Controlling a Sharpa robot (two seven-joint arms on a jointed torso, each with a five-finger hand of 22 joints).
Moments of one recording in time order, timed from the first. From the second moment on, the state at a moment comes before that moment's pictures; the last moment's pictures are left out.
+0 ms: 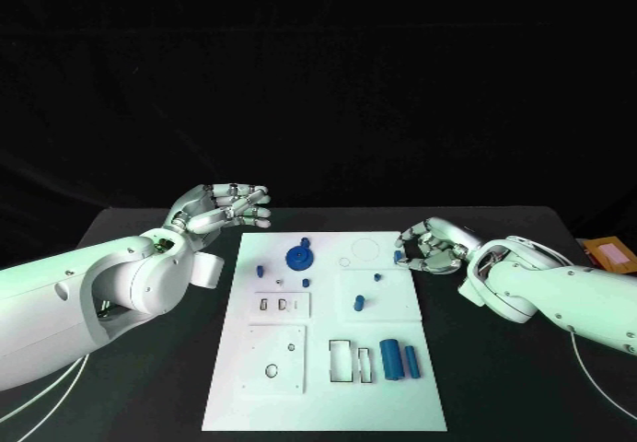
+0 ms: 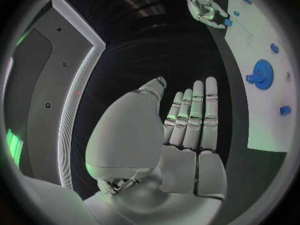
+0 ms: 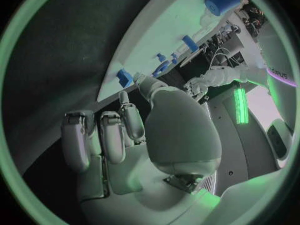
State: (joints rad) left arm 1.23 -0.94 -0.01 1.59 -0.05 -0.29 0.38; left_hand 1.50 -0.16 0.25 0.27 0.21 0.87 0.22 0.19 0.14 1.02 0.18 0.06 0.07 1.03 0.12 0.29 0.32 0.16 0.89 0.21 0.59 0.28; right arm 1.21 -0.91 -0.14 1.38 -1.11 -0.40 0.13; right_hand 1.31 -0.21 0.43 0.09 0.16 0.90 0.16 0.14 0.43 1.39 0.07 1.33 1.31 1.47 0.00 1.54 1.31 0.03 1.47 0.11 1.51 1.31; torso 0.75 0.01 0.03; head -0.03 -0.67
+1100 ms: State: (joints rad) left arm 1.23 -0.94 -0.01 1.59 -0.05 -0.29 0.37; left_hand 1.50 -0.16 0.26 0.27 0.21 0.87 0.22 0.19 0.14 1.02 0.18 0.06 0.07 1.03 0.12 0.29 0.32 0.16 0.89 0.21 0.59 0.28; right arm 1.20 -0.87 -0.14 1.34 -1.13 -0.41 0.12; right_hand 1.32 -0.17 0.48 0.06 0.13 0.99 0.14 0.18 0.44 1.41 0.06 1.34 1.31 1.47 -0.01 1.54 1.31 0.03 1.47 0.10 1.51 1.31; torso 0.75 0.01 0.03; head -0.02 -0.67
